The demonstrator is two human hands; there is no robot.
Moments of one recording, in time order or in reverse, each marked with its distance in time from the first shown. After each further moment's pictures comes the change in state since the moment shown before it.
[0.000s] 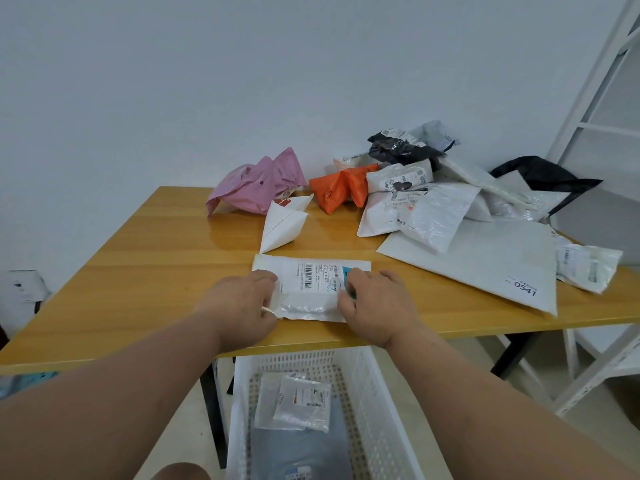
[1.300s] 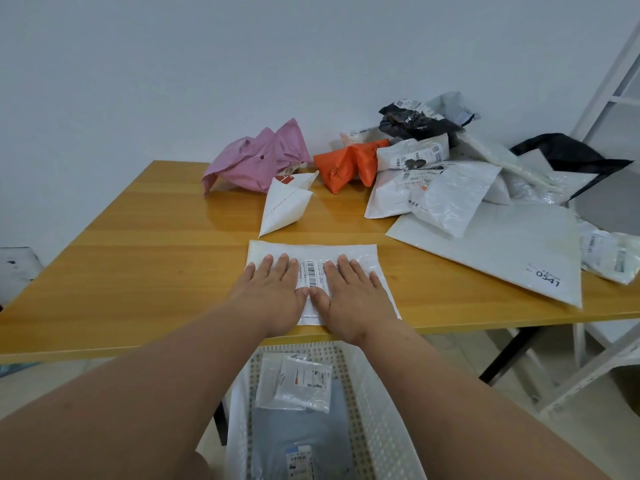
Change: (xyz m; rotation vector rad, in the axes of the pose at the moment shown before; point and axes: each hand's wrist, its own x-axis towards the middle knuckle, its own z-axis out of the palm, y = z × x) left_hand 0.040 0.029 0.037 0.071 -0.236 -0.139; right_hand 0.021 -0.021 0.048 0.021 -0.274 0.045
